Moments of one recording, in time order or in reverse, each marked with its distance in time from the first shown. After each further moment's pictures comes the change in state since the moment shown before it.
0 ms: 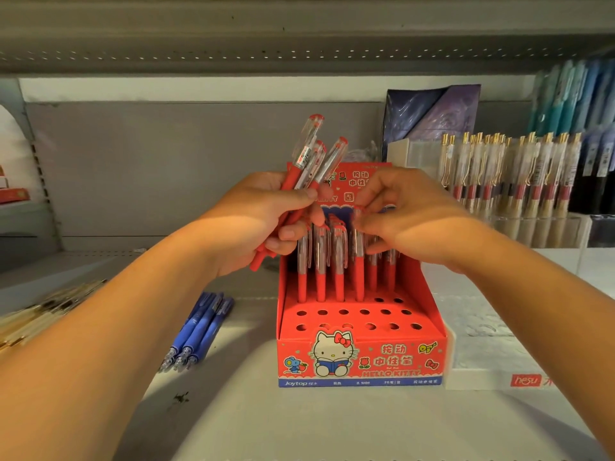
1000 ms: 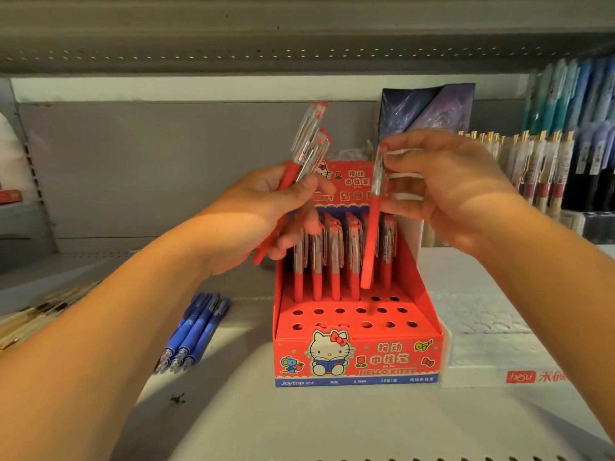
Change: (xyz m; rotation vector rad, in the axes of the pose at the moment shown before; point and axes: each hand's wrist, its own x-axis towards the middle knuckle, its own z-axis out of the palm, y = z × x) left_hand -0.002 0.000 -0.002 0.153 -0.082 0.098; right_hand -0.002 -0.021 -0.022 0.621 0.213 0.087
